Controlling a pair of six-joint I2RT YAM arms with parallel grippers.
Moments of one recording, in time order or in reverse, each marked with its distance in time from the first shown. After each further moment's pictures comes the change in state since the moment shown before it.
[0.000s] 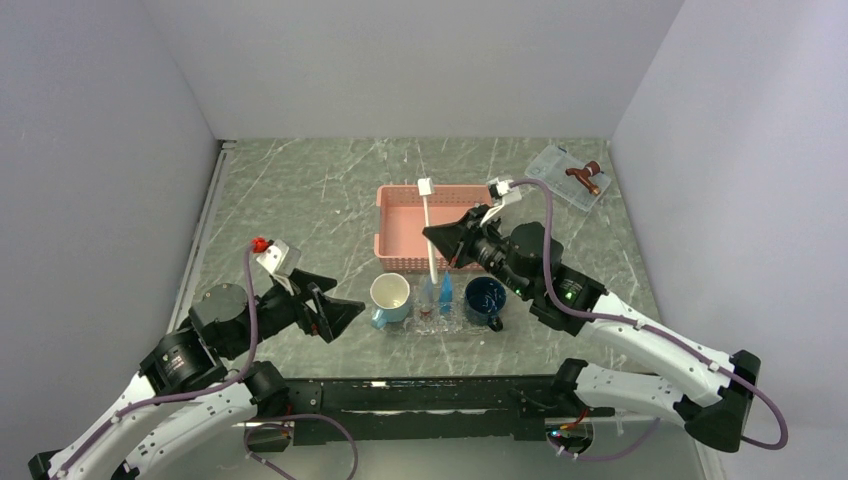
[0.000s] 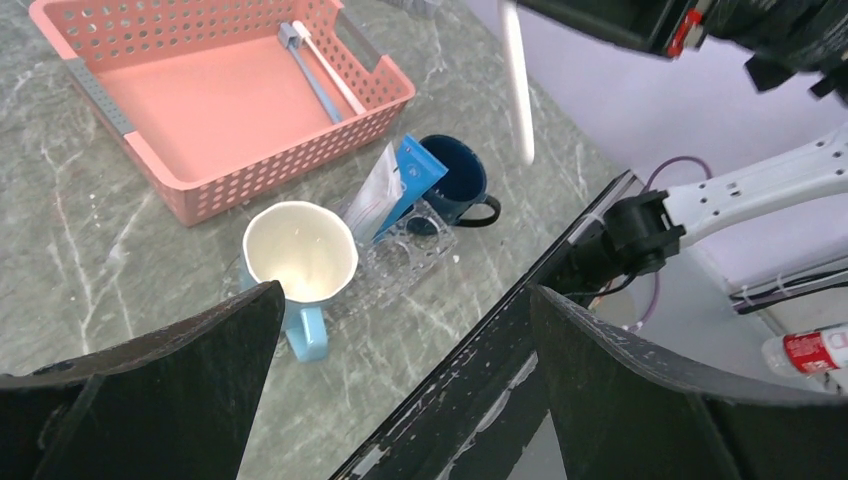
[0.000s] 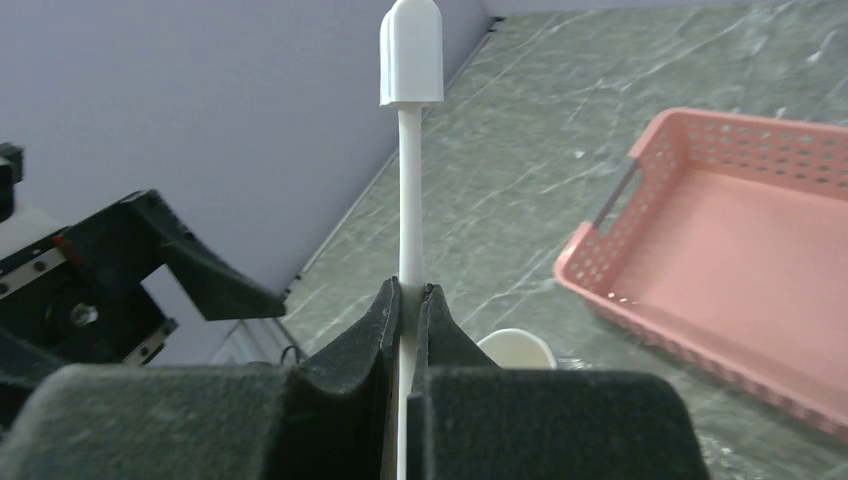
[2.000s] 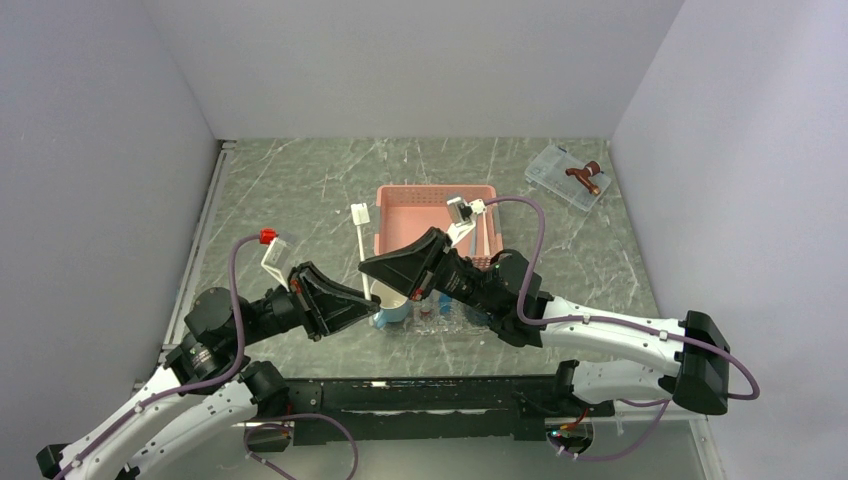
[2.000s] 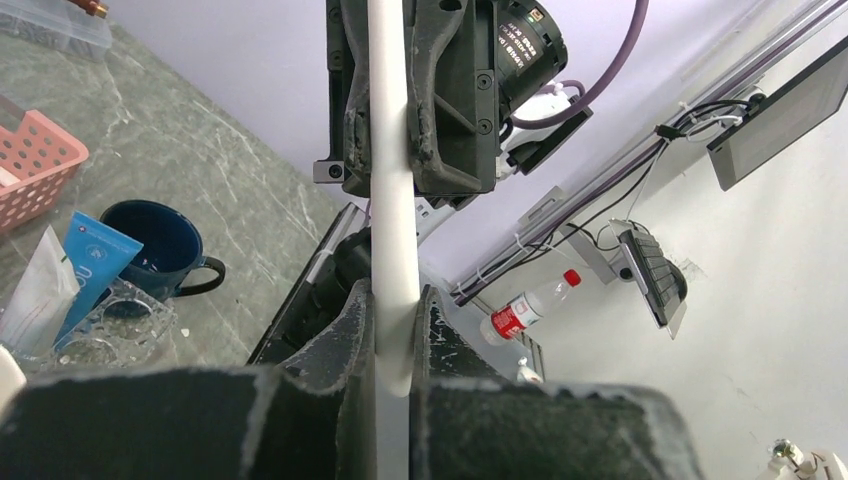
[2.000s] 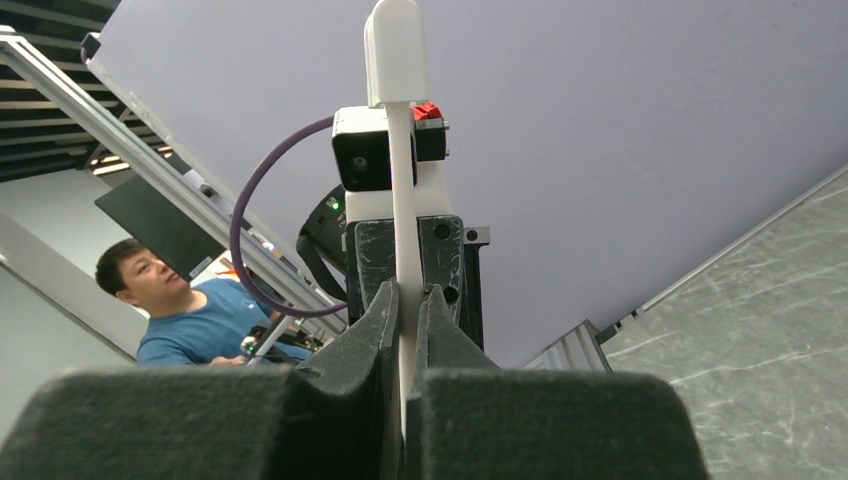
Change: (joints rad) left arm 0.004 0.020 -0.129 0.542 0.384 -0.381; right arm 0.210 0.185 -0.101 0.753 -0.261 0.355
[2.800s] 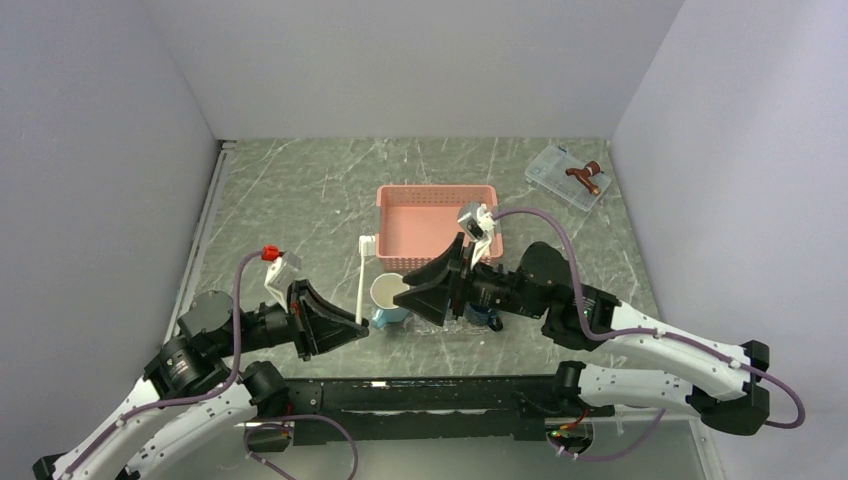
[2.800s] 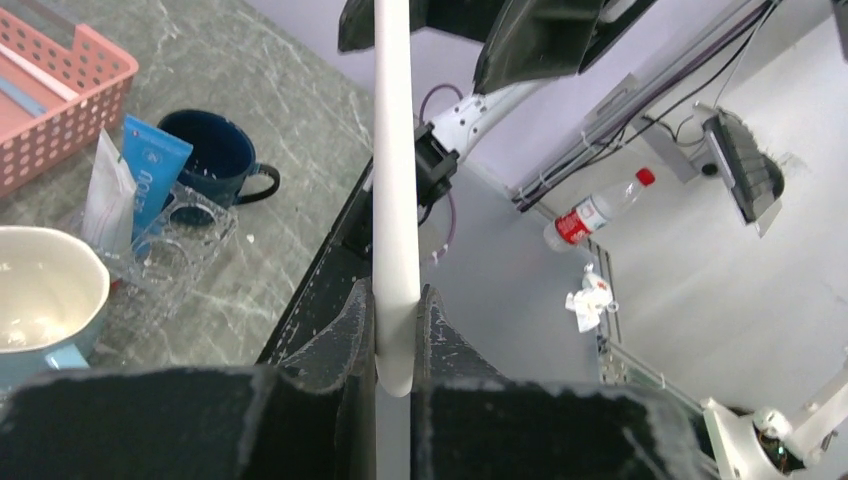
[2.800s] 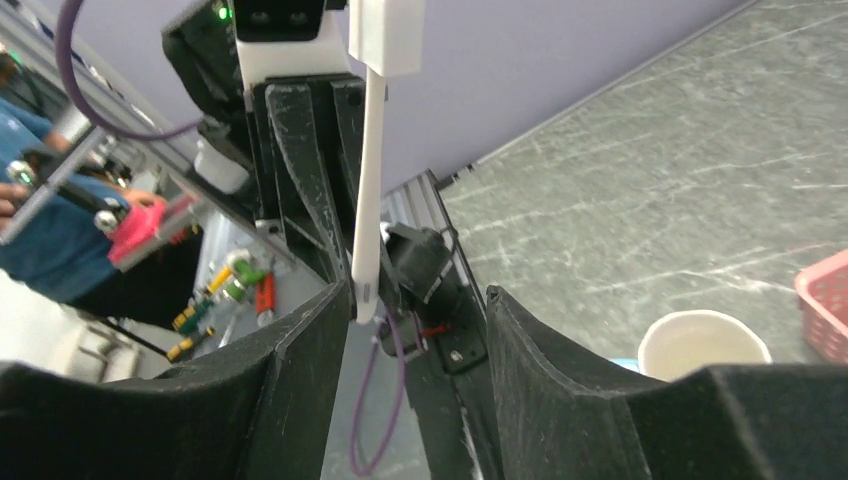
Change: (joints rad) left arm 0.000 -0.062 0.061 -0.317 0.062 0.206; right arm 0.003 -0.236 0.144 -0.755 -0.050 -0.392
